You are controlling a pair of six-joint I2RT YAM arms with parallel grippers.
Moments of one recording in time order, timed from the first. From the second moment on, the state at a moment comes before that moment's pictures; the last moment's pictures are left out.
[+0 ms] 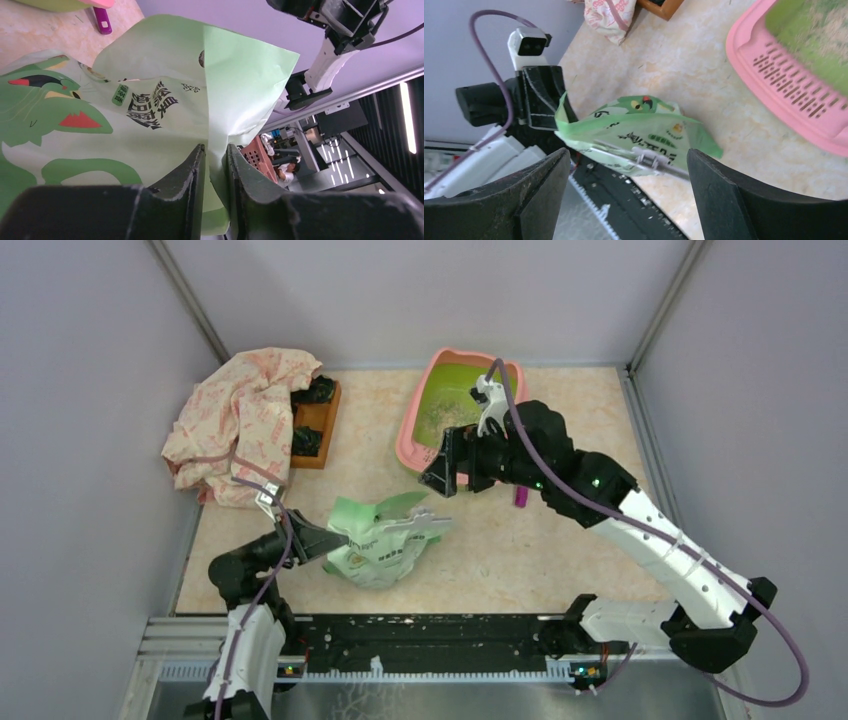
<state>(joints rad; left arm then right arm) 0.18 0.53 0.01 1.13 1.29 -1.70 0.86 1.12 1.38 -0.65 -0.09 0.46</state>
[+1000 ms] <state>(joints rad) 0.12 0.52 0.25 0.17 1.22 -1.00 0.83 1.00 0.94 -0.25 -0.39 0.16</state>
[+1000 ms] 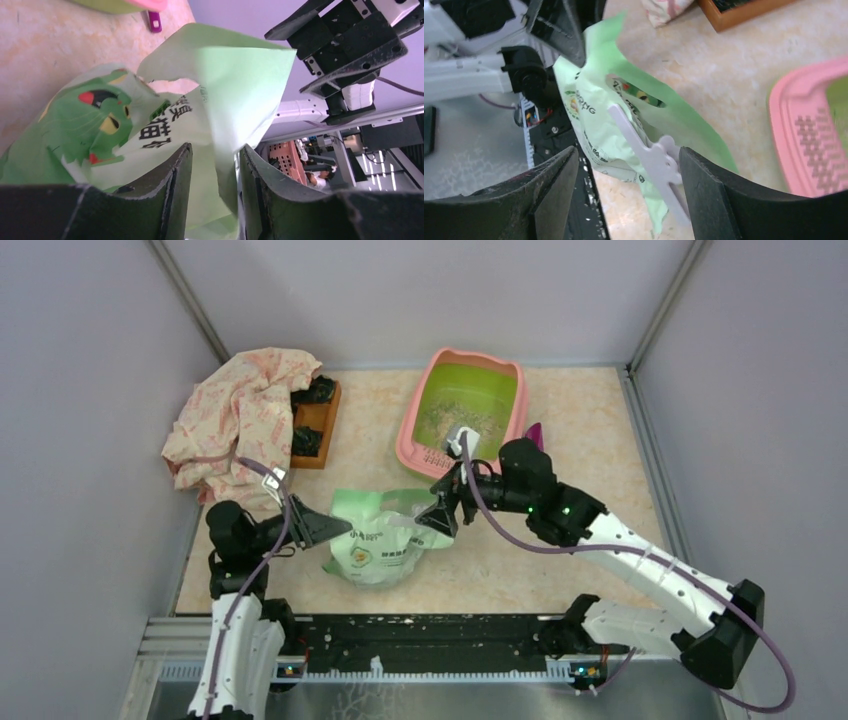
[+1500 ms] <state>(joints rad) 0.12 0.59 0.51 -0.11 1.17 -0.75 0.83 1.28 1.22 -0.30 -0.71 -0.30</state>
